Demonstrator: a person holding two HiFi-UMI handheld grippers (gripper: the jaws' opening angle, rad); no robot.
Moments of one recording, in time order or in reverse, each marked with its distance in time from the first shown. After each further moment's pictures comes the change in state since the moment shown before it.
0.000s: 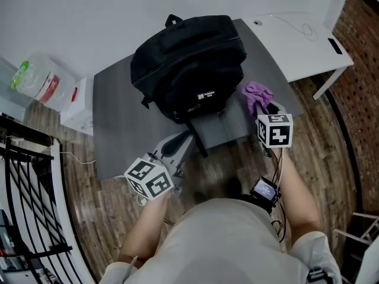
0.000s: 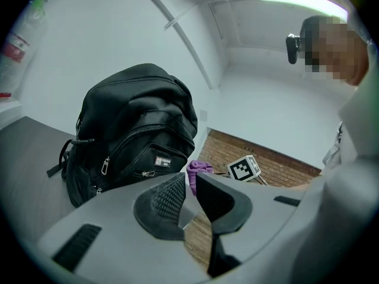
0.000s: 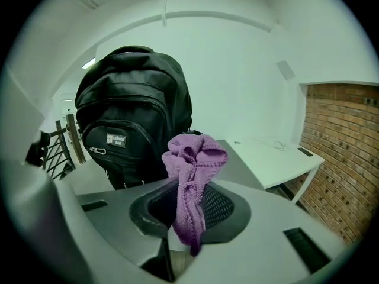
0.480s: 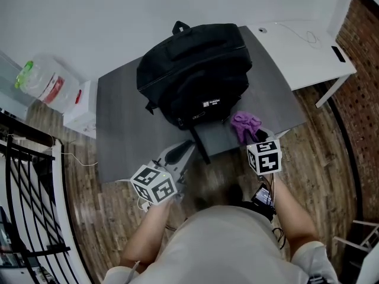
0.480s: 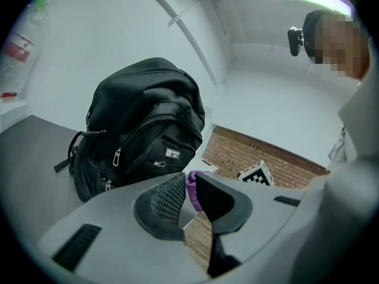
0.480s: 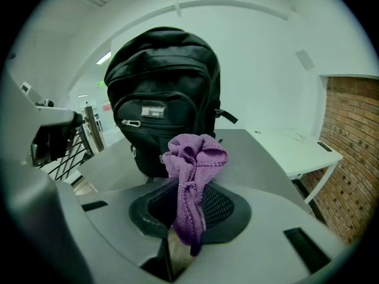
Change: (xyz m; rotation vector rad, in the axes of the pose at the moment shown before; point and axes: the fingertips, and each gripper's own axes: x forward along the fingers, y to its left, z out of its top) left arm -0.005 0.017 -0.019 -0.011 0.035 0.047; right arm -0.007 0.068 -0.055 -0.061 0.087 0.150
